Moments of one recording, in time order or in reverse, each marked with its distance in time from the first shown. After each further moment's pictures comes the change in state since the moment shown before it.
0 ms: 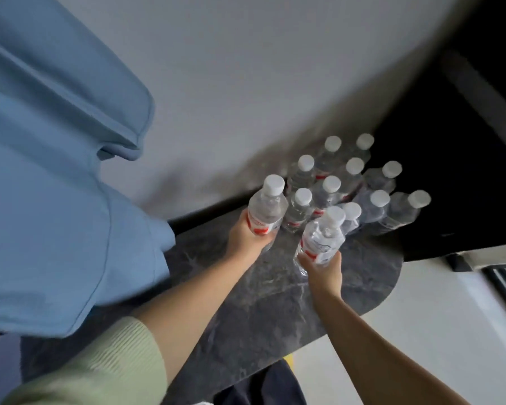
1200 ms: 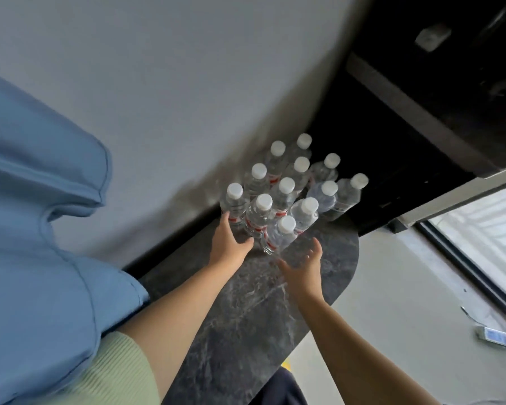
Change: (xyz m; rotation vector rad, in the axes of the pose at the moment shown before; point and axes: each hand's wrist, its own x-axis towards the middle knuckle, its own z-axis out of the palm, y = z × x) left_hand 0.051 -0.020 0.013 0.221 -0.240 0.111; right_hand -0.002 0.017 0.023 0.045 0.137 -0.014
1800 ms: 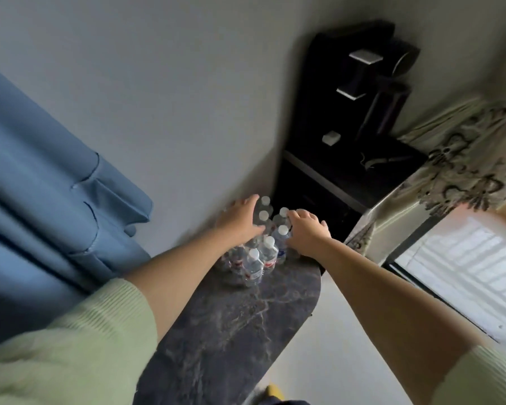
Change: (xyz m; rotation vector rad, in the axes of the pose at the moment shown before) left_hand -0.135 0.219 -0.067 0.726 -0.003 0.551; right_hand -0.083 -0.194 -0.164 -1.051 -0.085 -0.491
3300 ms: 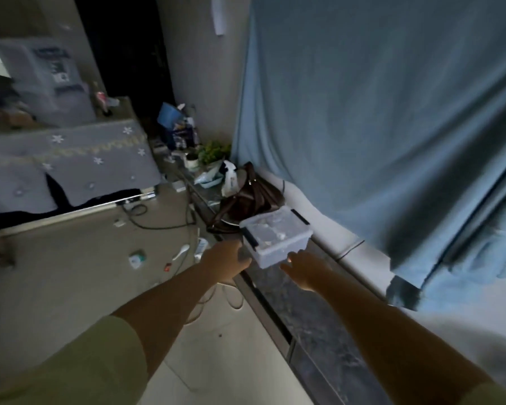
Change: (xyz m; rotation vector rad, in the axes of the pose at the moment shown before) left_hand -0.584 0.118 0.082 -0.206 0.627 -1.699; right_hand -0.362 -0.190 0.126 -0.659 -0.341 -1.732
